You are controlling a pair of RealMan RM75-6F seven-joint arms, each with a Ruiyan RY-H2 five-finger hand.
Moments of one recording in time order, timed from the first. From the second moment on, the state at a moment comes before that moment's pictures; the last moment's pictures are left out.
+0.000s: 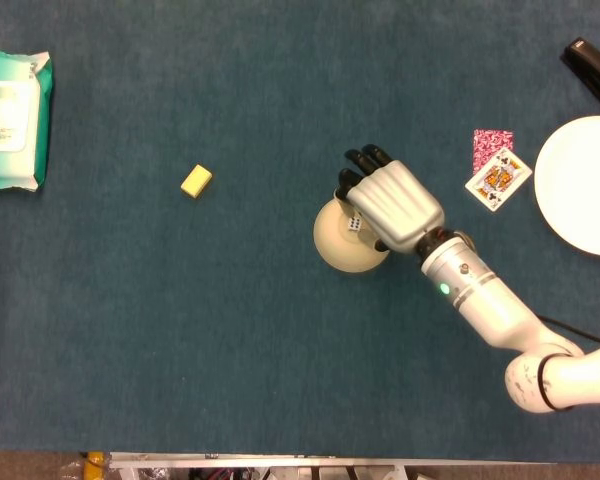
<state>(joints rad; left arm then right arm) -0.04 -1.10 -0.05 -1.54 1.51 1.57 0.02 0.80 -1.69 0.14 -1.58 -1.02 0.94 -0.74</state>
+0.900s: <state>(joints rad) -0.03 -1.10 -0.05 -1.56 1.51 1.58 0.04 0.77 -1.54 0.15 -1.73 -1.02 1.03 -0.65</state>
